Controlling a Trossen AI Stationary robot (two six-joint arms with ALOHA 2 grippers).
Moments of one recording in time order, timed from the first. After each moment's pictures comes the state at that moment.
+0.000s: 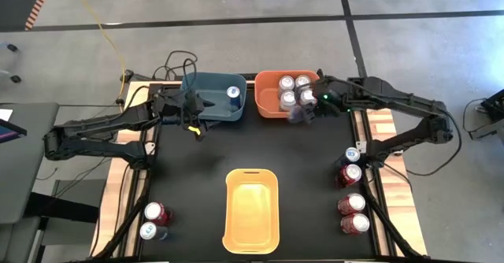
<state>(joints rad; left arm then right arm) 0.39 0.95 0.75 -0.23 -0.01 0.13 -0.20 1.27 1.46 -1.10 0.26 0.69</state>
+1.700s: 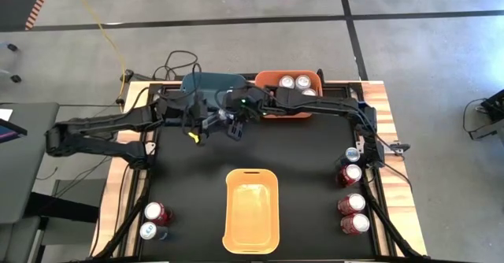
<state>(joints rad) 0.34 1.01 0.75 -0.11 0.07 0.25 -0.15 2.02 2.01 -0.60 0.01 0.04</state>
